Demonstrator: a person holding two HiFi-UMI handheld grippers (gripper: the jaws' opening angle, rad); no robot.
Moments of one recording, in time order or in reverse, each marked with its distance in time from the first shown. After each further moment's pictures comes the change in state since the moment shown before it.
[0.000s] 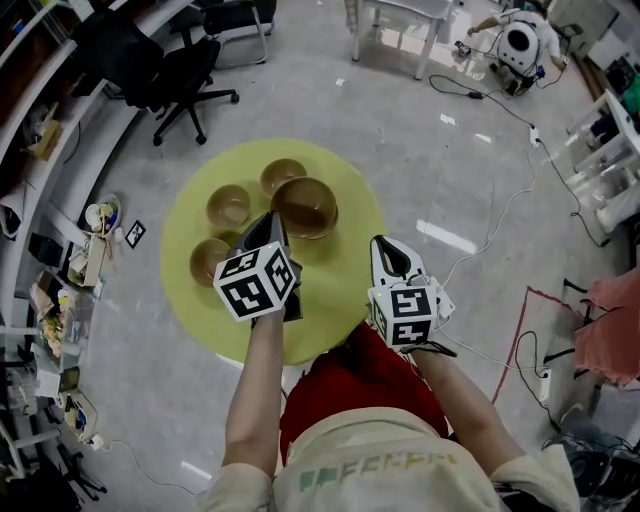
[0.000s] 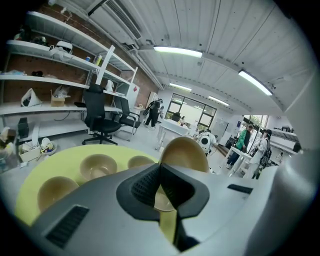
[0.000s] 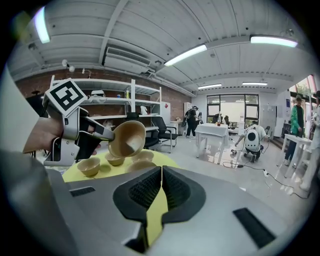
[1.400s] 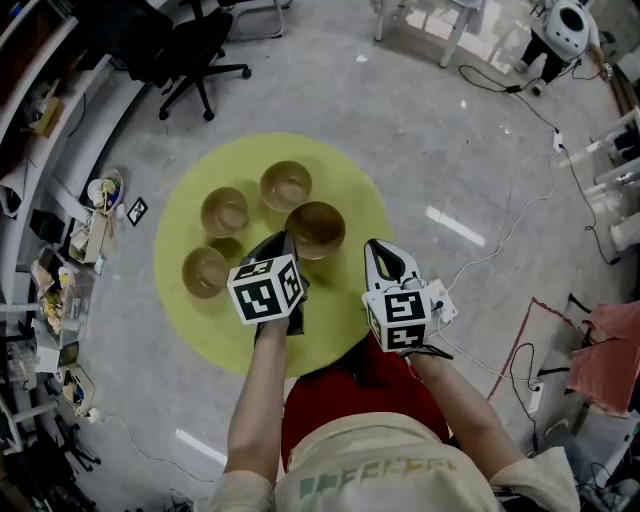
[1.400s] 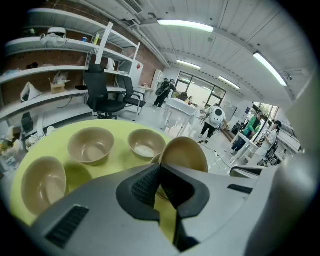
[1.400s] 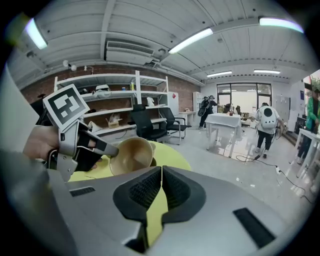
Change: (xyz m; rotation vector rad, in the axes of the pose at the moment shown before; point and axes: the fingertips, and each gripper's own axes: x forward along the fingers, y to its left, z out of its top) left arm 0.077 0.013 -0.064 -0.020 0.251 0.071; right arm 0.080 -0.018 -0.020 -0.004 0.104 0.125
